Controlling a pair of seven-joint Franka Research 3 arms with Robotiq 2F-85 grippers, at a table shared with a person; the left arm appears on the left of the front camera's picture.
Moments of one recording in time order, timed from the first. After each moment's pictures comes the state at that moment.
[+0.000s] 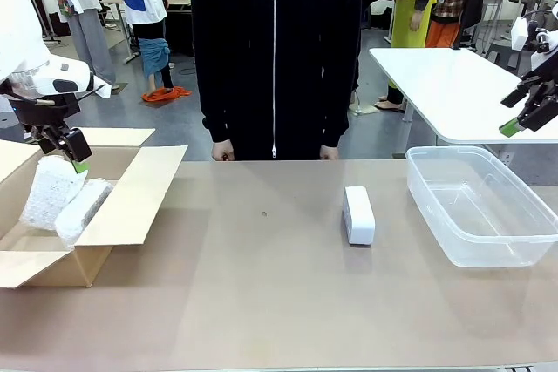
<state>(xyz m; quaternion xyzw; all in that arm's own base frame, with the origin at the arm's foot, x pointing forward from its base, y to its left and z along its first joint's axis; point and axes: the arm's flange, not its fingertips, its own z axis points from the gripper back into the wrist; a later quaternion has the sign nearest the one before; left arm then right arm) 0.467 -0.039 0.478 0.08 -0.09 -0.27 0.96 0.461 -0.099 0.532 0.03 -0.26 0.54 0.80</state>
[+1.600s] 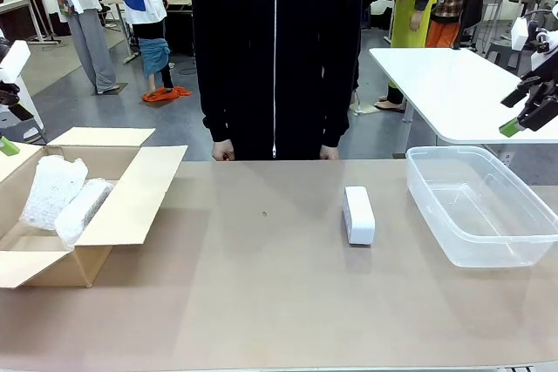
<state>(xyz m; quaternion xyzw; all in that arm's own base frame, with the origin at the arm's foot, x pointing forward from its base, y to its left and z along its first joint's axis) 0.431 0.063 0.535 0.01 -0.21 -0.66 0.73 0.461 -0.099 0.532 0.03 -0.26 0.54 0.80</state>
